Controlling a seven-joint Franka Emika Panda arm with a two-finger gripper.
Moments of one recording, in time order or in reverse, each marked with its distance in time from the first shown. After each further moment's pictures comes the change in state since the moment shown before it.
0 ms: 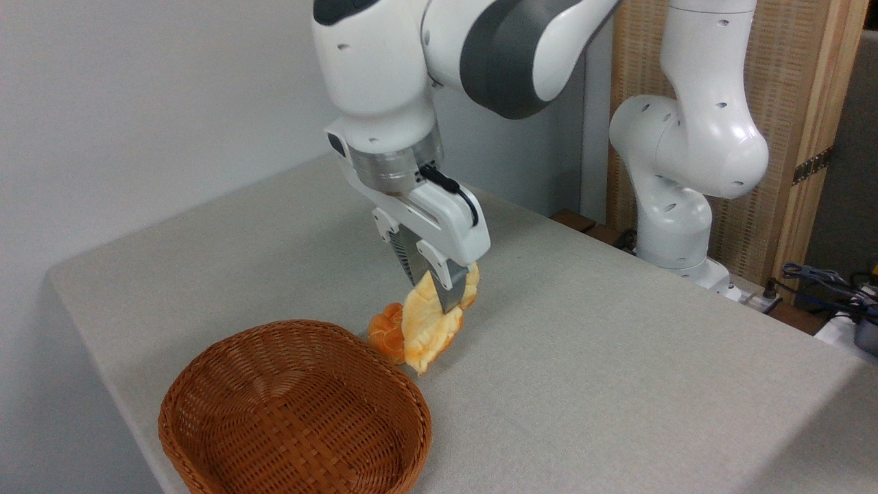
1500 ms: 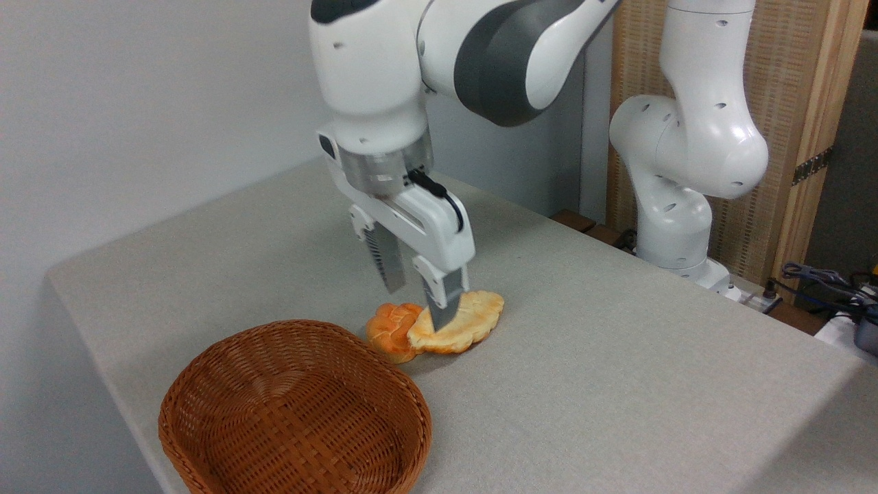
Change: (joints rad) arm -0.007 0.011 -0.012 0.010 0.000 0.099 0.003
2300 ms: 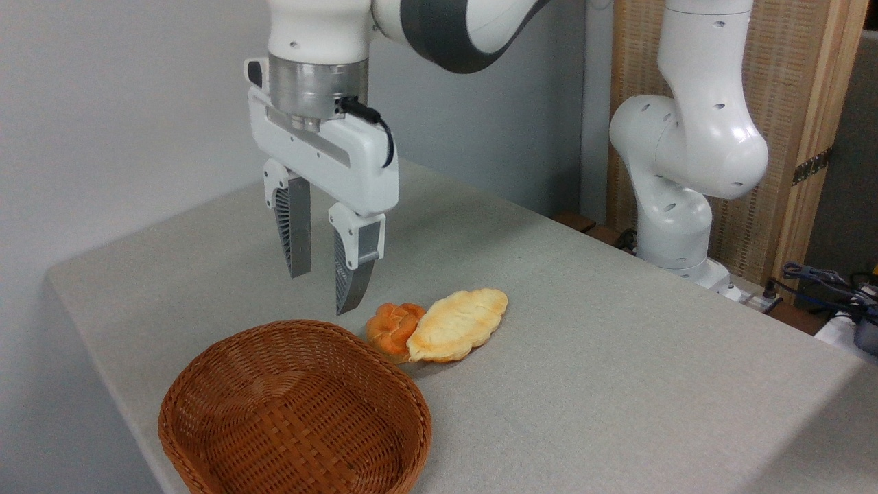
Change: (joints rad) arm -0.004 0.033 -0.080 0.121 0.057 0.195 -0.152
